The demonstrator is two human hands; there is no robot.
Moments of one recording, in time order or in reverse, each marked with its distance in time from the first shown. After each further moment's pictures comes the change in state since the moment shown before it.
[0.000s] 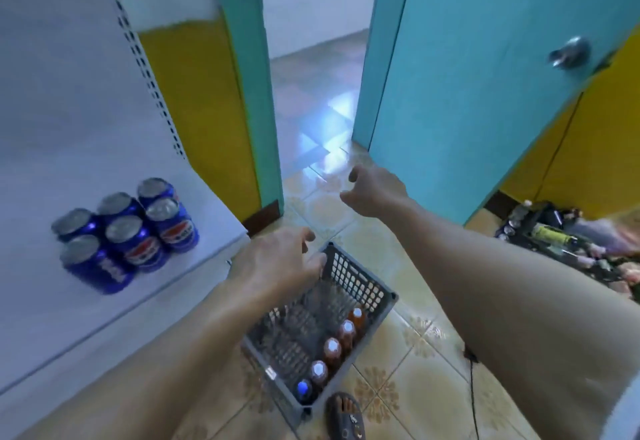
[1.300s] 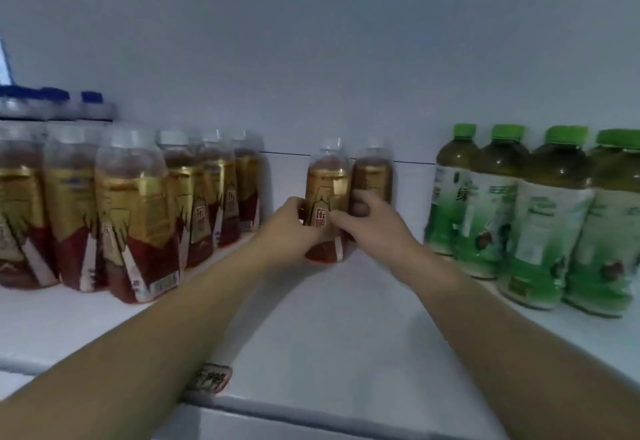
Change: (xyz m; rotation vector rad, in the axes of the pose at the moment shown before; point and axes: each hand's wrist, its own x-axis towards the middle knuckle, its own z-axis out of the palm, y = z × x) left_hand -0.203 -0.427 -0.444 -0.575 0.990 -0.490; right_hand -0.073 -0.702 -0.106 0.874 -0.208 -0.956
